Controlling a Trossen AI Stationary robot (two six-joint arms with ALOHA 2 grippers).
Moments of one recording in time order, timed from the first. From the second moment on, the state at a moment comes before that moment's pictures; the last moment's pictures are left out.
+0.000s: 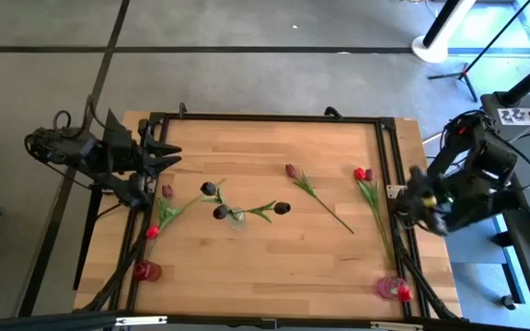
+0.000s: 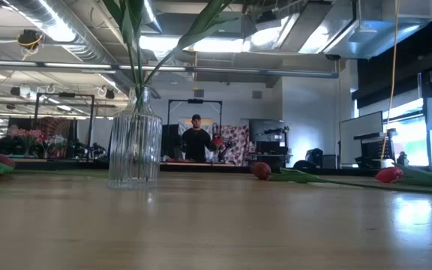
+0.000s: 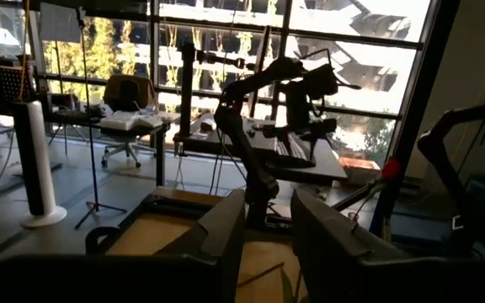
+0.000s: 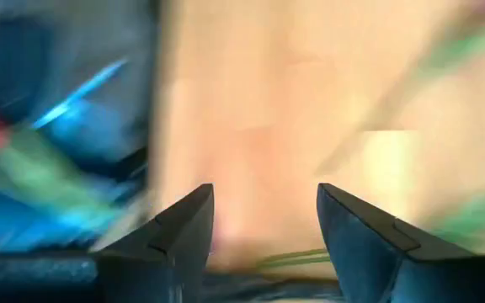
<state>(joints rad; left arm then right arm) -0.40 0.65 1.06 -0.39 -0.56 -0.10 1.06 0.84 1.32 -1.54 0.37 1.08</state>
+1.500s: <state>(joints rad) -0.40 0.67 1.06 -0.29 -0.36 -0.24 -0.48 1.30 0.57 -0.83 0.08 0.65</state>
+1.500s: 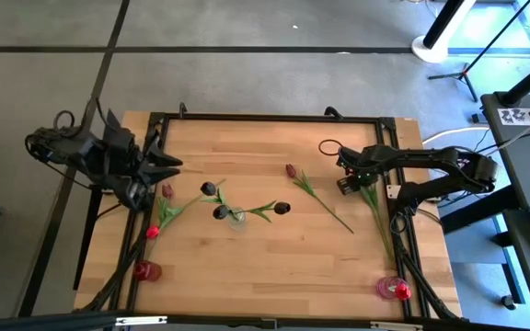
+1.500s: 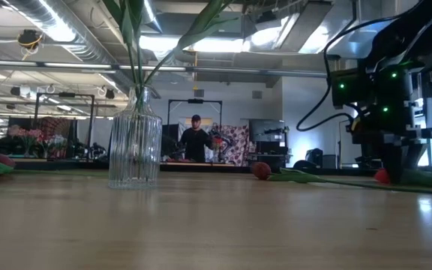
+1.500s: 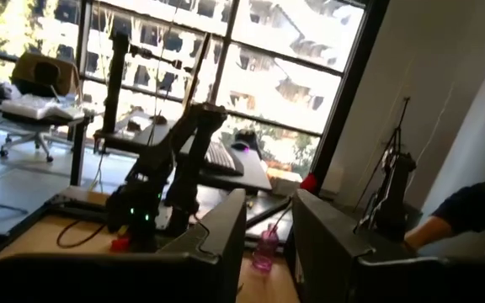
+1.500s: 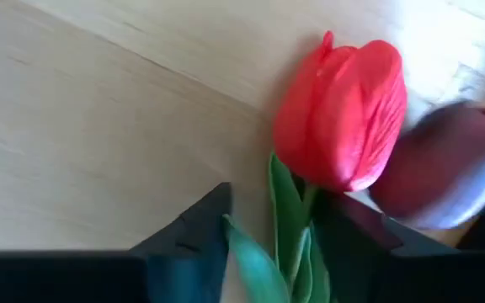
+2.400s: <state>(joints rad) -0.40 0.66 1.06 -0.33 -0.40 -0.25 -0.28 0.84 0.93 -0.68 -0.26 0.54</state>
